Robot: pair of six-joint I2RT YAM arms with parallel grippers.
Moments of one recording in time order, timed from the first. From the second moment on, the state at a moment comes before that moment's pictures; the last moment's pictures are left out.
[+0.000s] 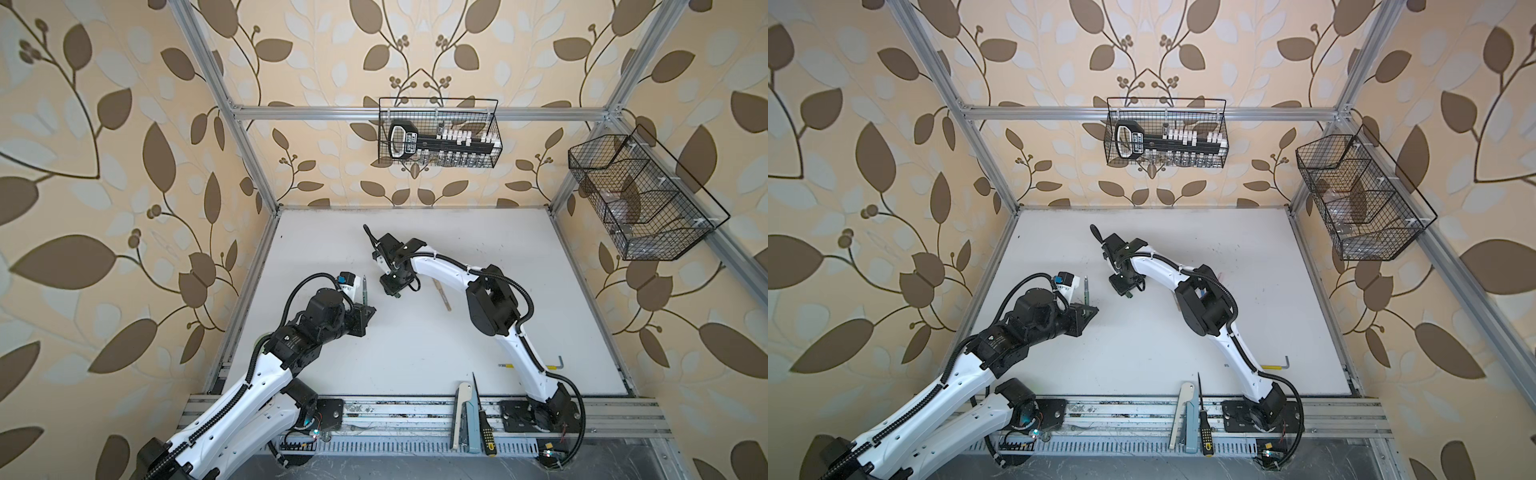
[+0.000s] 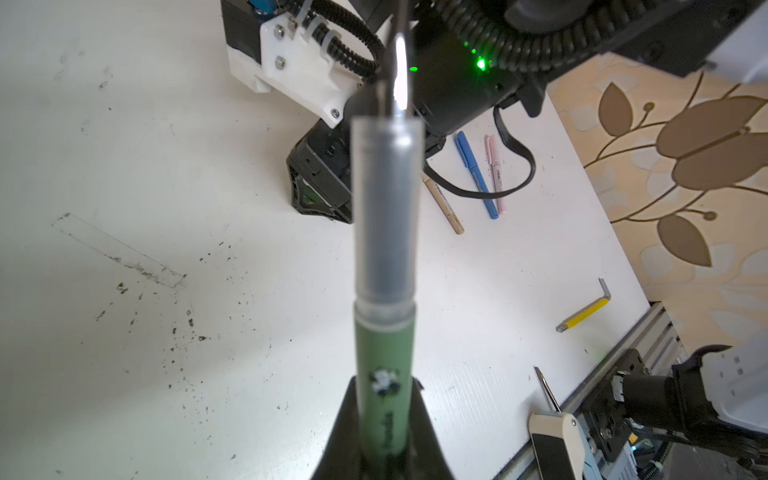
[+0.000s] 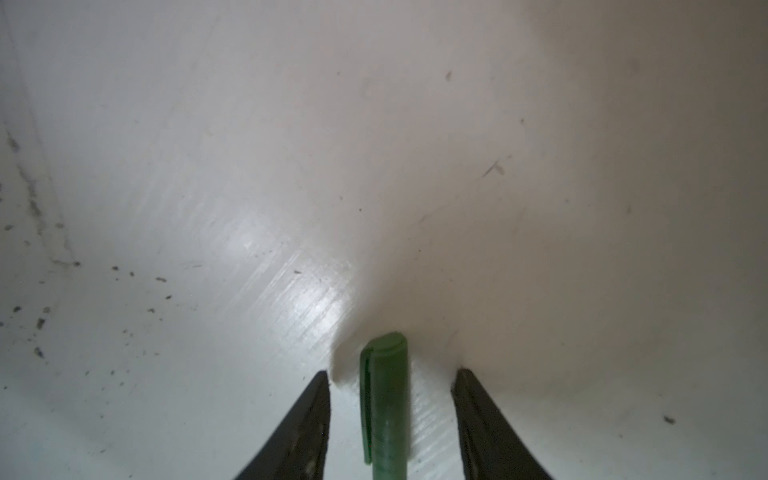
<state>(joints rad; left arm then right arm) -0.54 0.73 0.57 -0.45 0.18 -0.49 0.75 2.44 2.11 -0.97 -0.02 0.07</state>
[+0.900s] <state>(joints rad) -0.54 1.05 0.56 -0.22 0.33 -0.35 0.64 2.01 1.51 -0.65 -0.03 0.18</state>
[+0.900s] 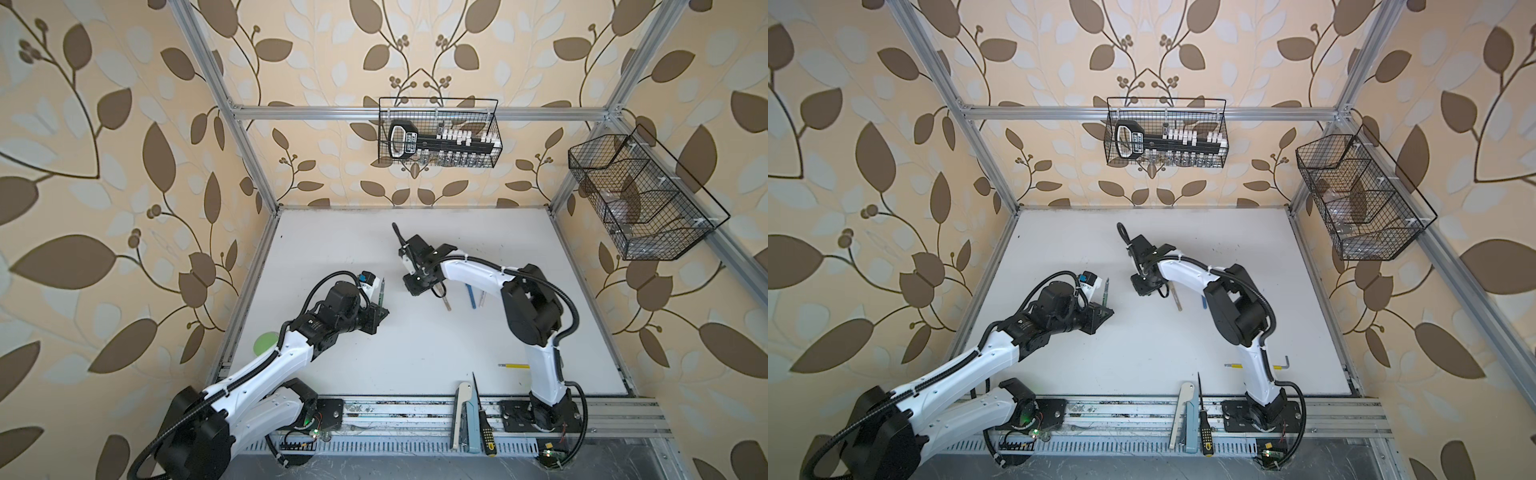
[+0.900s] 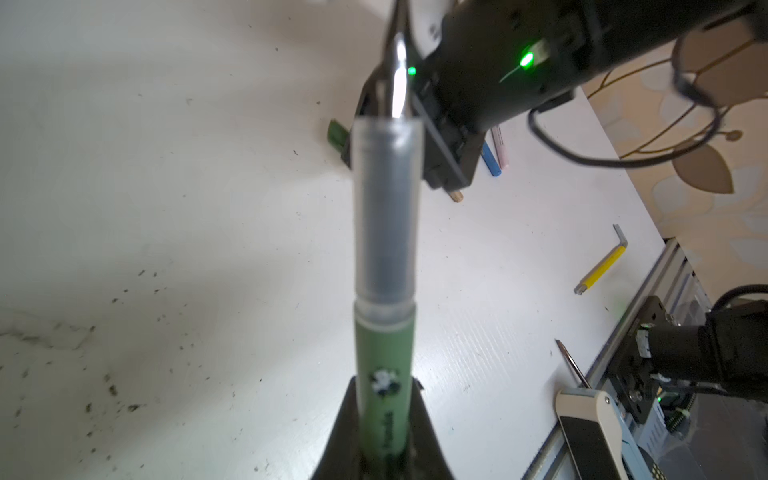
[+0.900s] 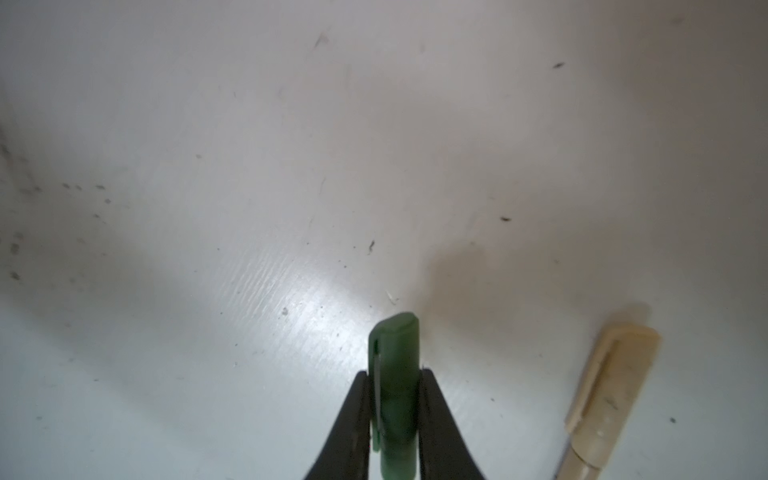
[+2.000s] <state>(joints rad) -0.72 1.37 0.79 -0.09 0.58 -0.29 0.36 1.31 0.58 0.64 -0.45 0.91</state>
